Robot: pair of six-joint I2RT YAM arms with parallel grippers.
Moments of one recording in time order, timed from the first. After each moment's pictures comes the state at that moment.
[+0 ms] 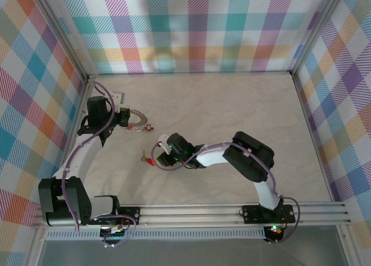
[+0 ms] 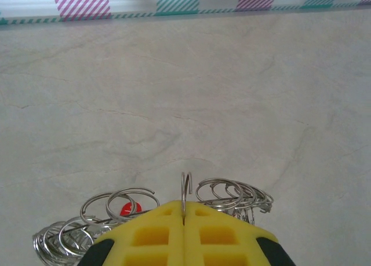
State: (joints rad) left arm 0.04 1.26 0.87 -0.20 0.31 0.05; right arm 1.01 1.99 1.00 0.28 -0.04 0.10
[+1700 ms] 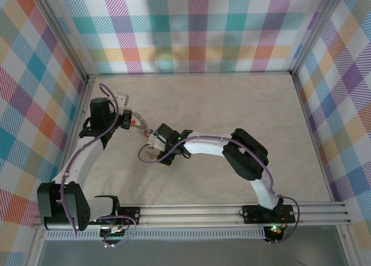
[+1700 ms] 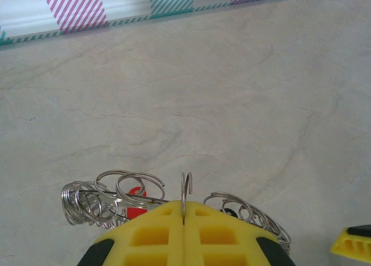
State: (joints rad) left arm -0.02 1.22 0.85 -0.21 0.25 0.14; right arm 1.01 2.07 1.42 -0.39 0.10 -0.37
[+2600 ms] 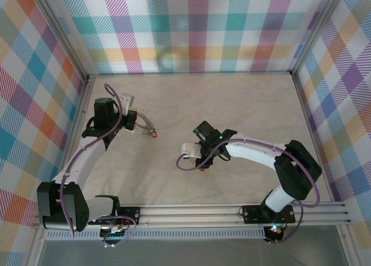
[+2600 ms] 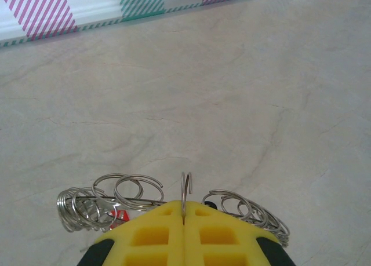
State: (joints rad) left arm -0.07 1.22 0.85 -0.21 0.28 0.14; right arm 0.83 1.59 0.98 -0.54 -0.20 -0.77
